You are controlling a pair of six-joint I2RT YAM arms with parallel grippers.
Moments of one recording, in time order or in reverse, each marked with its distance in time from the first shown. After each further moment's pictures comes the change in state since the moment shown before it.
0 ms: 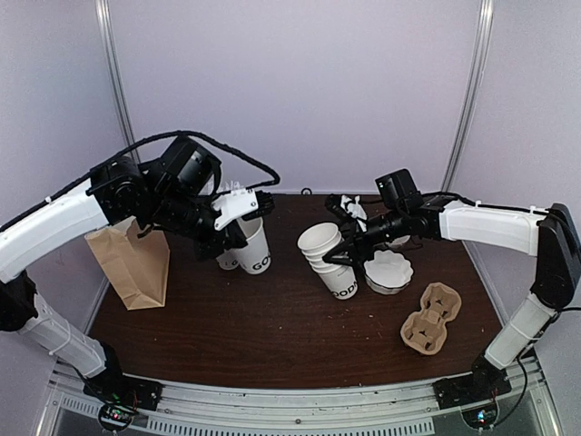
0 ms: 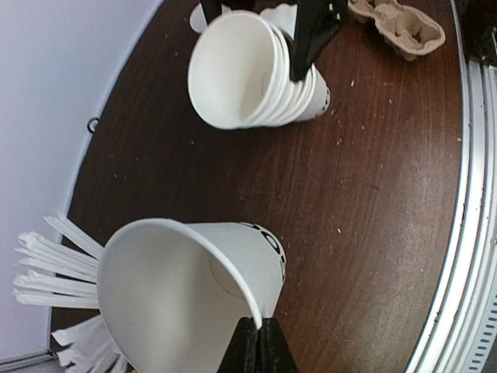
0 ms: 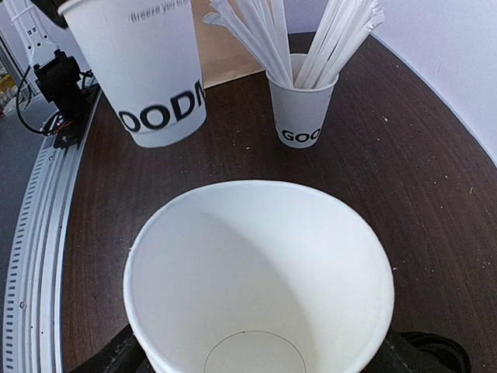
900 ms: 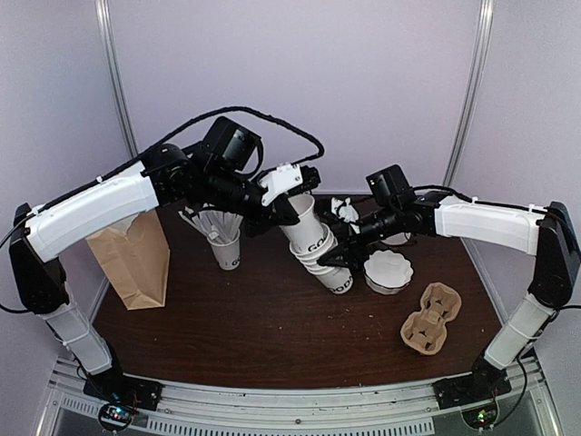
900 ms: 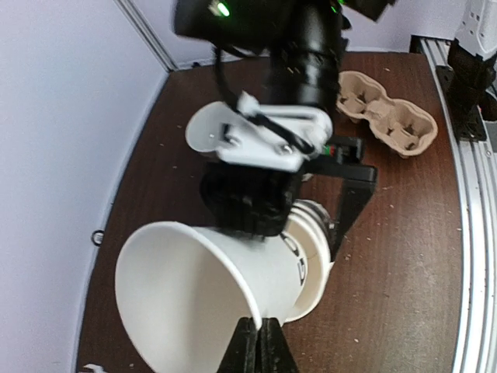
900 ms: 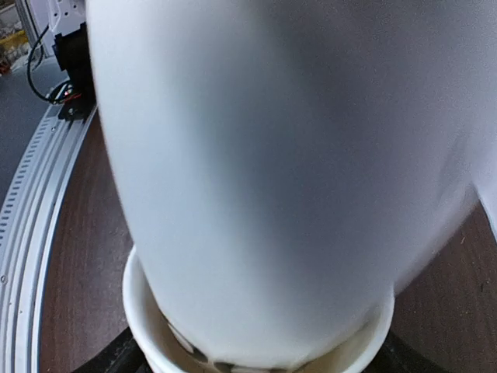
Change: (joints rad) left arm 0.023 0.246 0.169 0.220 0.211 0.081; right arm 0.057 0.021 0.080 -0.060 0.021 -0.163
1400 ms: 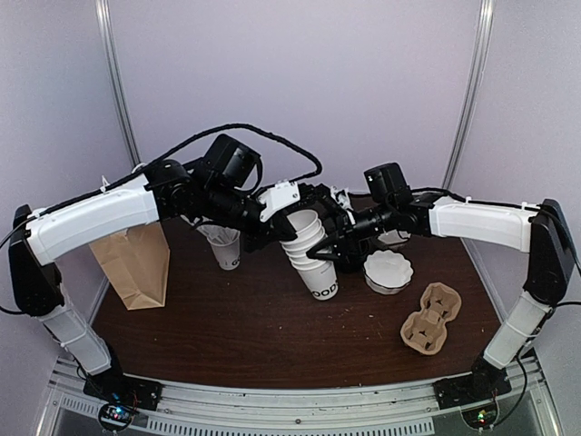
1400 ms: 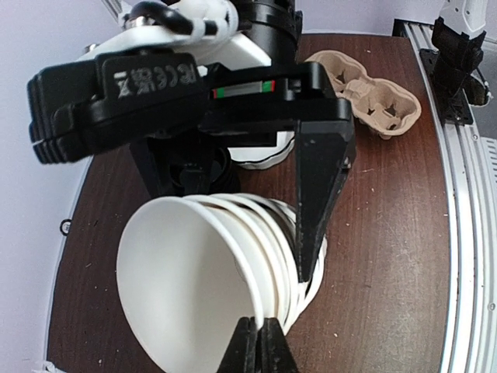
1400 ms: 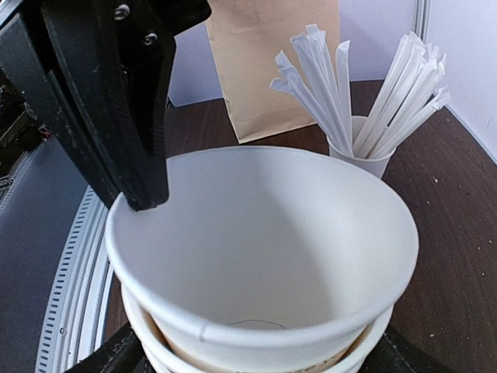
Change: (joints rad) left arm 0.003 -0.027 -0.108 0.056 0.023 -0.025; right arm -0.012 0.040 -0.004 0.116 -0.164 0.240
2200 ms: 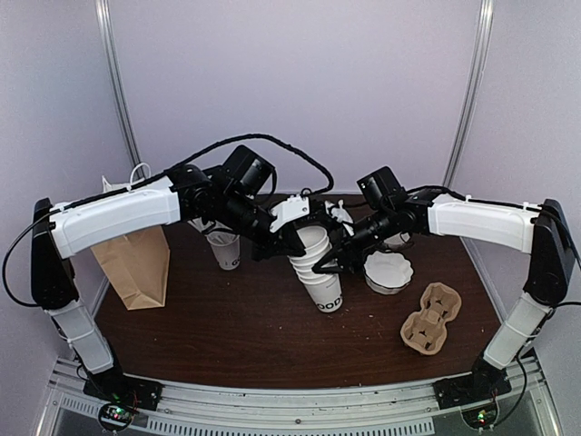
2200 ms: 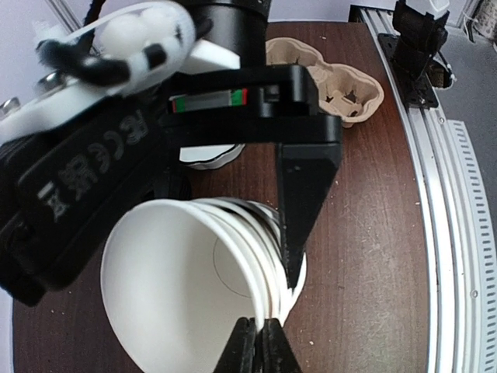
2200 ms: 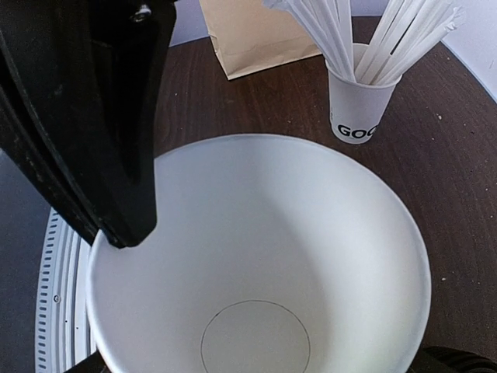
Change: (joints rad) left arm 0.015 0.091 0.006 -0.013 0.166 0.049; right arm 0.045 -0.002 0.043 -0.227 0.127 -0.083
